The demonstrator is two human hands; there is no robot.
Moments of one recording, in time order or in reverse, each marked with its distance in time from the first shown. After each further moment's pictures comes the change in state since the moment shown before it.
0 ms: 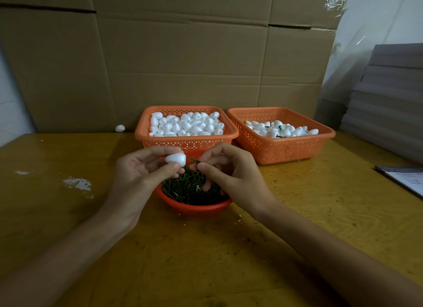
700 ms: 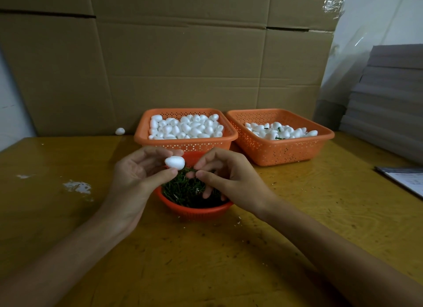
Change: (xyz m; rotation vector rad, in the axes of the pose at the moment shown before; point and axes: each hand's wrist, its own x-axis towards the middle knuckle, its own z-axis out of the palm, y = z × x) left_hand 0.001 -0.002 -0.005 -0.079 -0.025 0.008; right_hand 0.004 -0.002 -0.007 -0.026 -0.137 0.079
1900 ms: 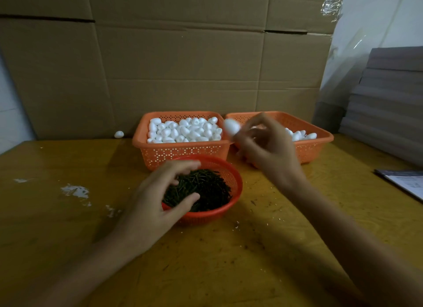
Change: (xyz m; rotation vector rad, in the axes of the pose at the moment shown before) left_hand -0.017 -0.008 0.013 0.805 -0.243 0.346; right_hand 0.007 -0.009 -0.059 -0.137 0.426 -0.096
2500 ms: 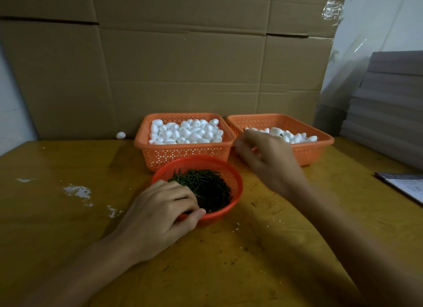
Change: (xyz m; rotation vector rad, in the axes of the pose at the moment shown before) left_hand -0.004 0.006 -0.003 0.410 -0.222 0.156; right_hand 0.001 0.002 -0.007 -0.681 -0.160 -0.159
